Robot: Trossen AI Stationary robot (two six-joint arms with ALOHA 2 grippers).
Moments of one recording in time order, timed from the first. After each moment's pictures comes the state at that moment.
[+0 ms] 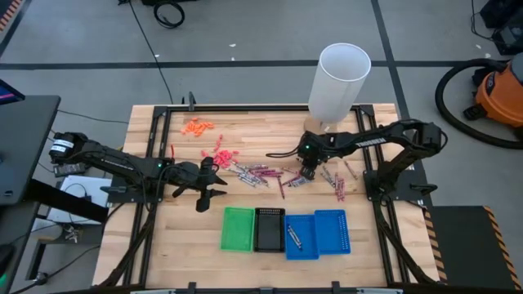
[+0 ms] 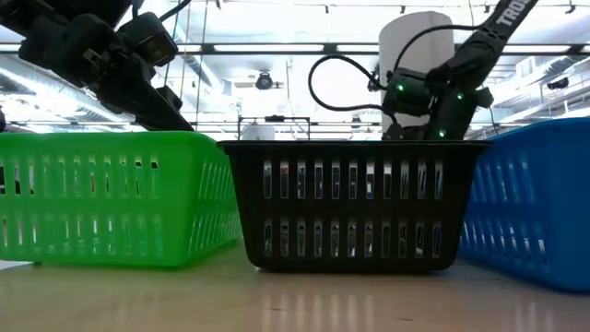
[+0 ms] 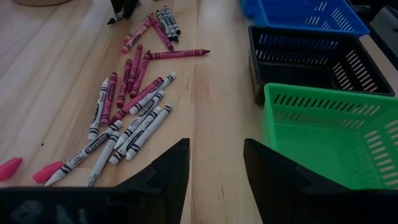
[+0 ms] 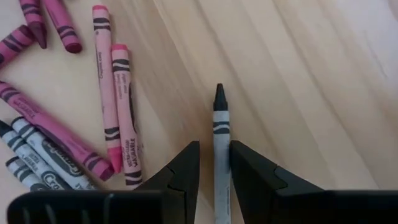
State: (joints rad) left arm -0.15 1.00 0.39 0.06 -0.09 -0.14; right arm -0.34 1.53 0.66 -0.26 0.00 0.14
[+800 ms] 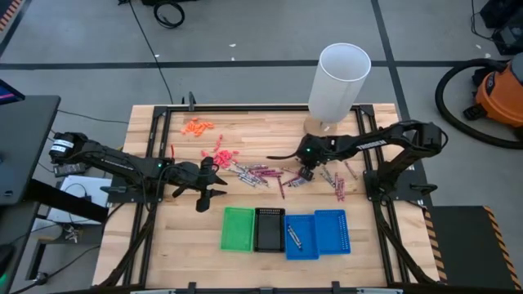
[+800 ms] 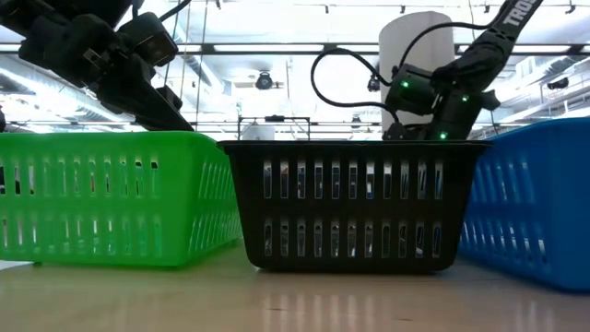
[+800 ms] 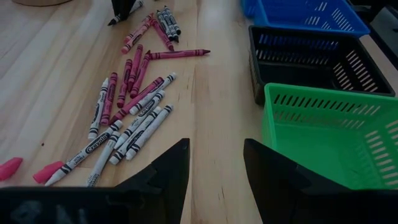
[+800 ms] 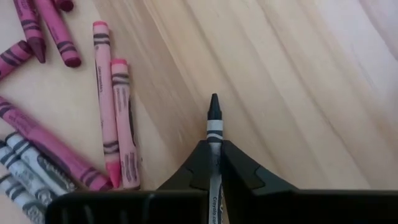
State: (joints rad) left arm -0.15 1.00 0.39 0.06 -0.09 -0.14; right arm -0.31 1.54 0.63 -0.17 0.07 0.16
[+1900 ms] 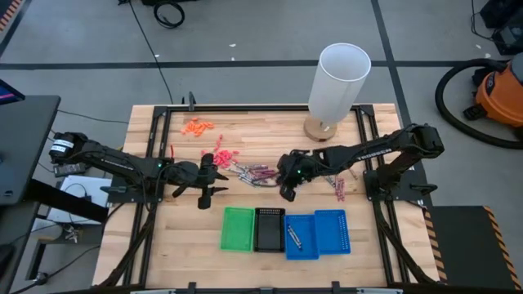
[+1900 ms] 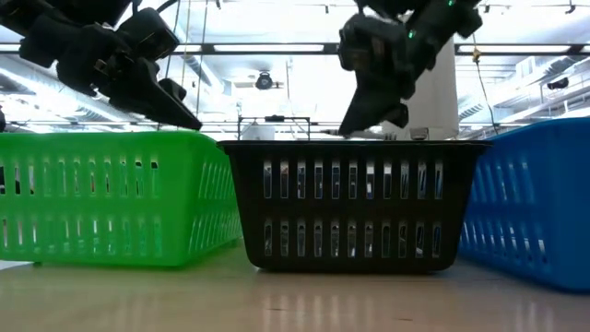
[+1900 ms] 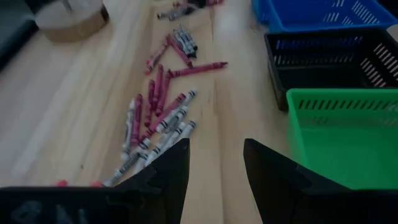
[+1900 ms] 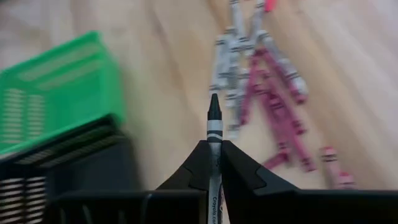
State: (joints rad) left arm -0.15 1.00 0.39 0.10 -0.17 0.00; right arm 0.06 1.54 0.99 -0.30 0.06 0.48
